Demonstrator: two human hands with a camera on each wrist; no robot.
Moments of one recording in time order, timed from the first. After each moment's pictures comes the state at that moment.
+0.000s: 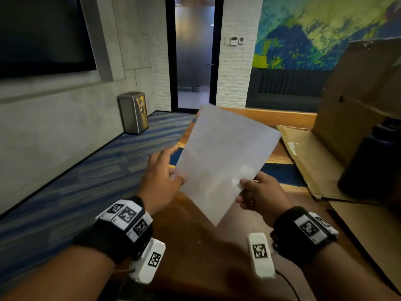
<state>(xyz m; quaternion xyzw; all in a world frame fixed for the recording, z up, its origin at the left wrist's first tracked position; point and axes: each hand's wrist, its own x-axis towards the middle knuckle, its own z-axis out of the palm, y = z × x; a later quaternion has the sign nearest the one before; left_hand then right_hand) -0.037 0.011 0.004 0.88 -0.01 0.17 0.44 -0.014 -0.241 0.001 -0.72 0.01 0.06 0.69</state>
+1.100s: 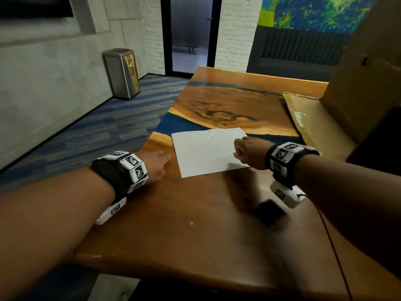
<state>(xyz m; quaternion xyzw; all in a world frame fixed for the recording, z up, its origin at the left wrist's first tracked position) 0.045 0.033 -0.048 0.98 -0.02 -0.17 -0.06 0.129 -0.255 -0.035 -0.96 -0.25 0.07 -0.06</state>
